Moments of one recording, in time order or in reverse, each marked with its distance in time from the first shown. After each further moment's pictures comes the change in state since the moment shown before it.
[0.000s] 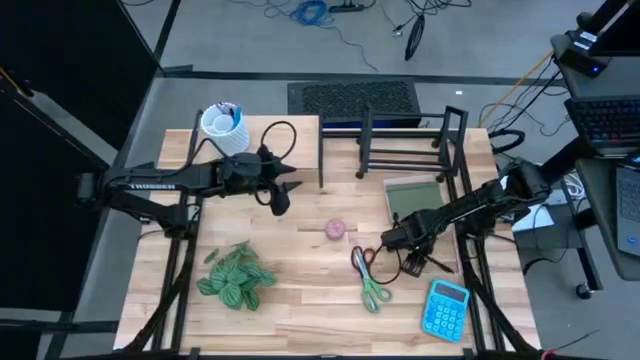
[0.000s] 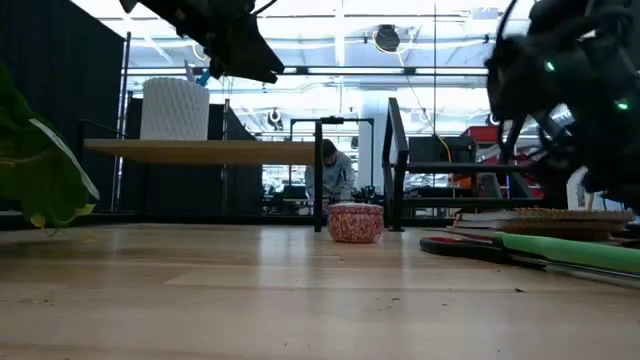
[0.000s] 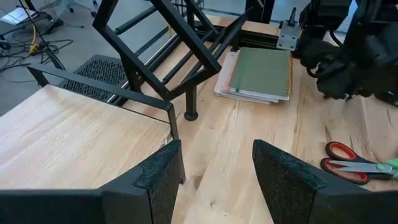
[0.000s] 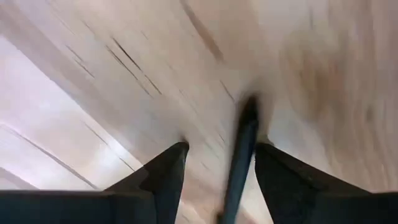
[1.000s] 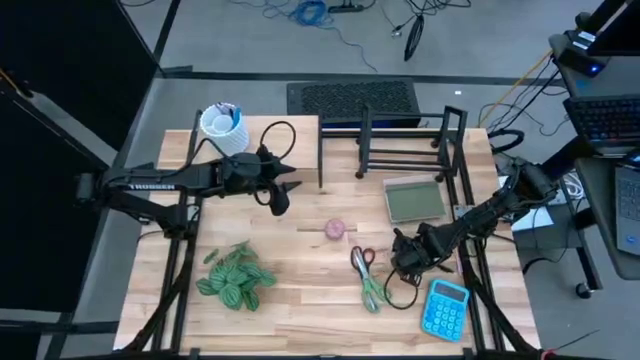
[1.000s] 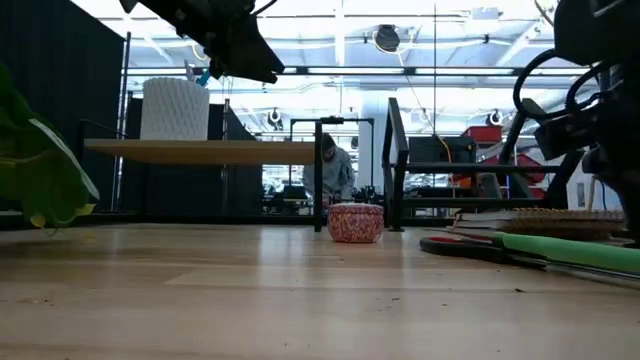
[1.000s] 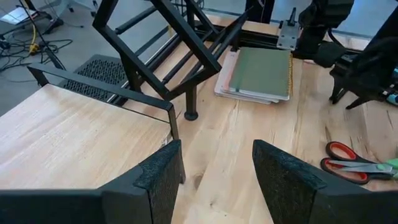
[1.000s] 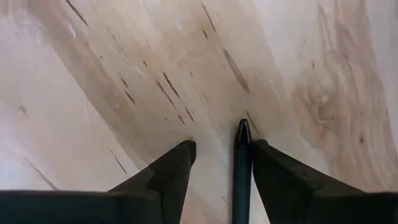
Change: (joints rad) left arm 0.000 0.000 0.000 0.000 0.000 0.001; right arm 0.260 -0.008 -0.042 0.087 0.248 0.213
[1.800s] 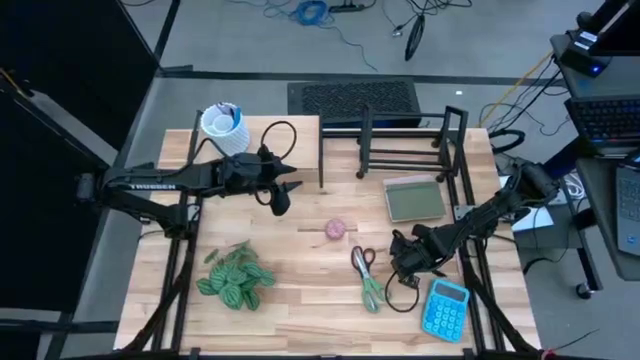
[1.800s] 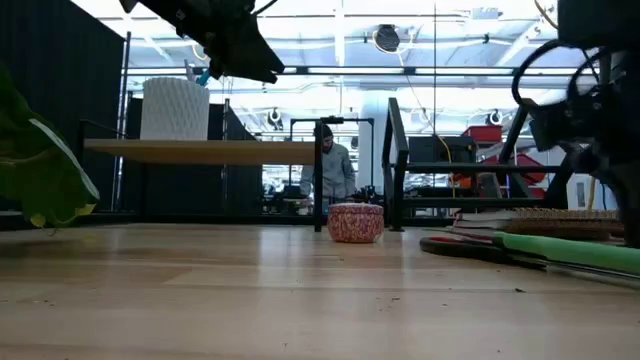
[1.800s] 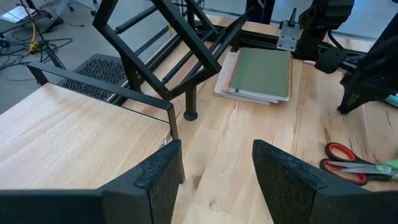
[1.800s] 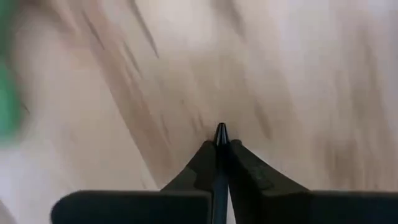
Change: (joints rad) left arm 0.000 0.000 0.000 0.000 0.000 -0.009; right arm -0.005 -0.086 0.013 0.104 0.097 -0.080
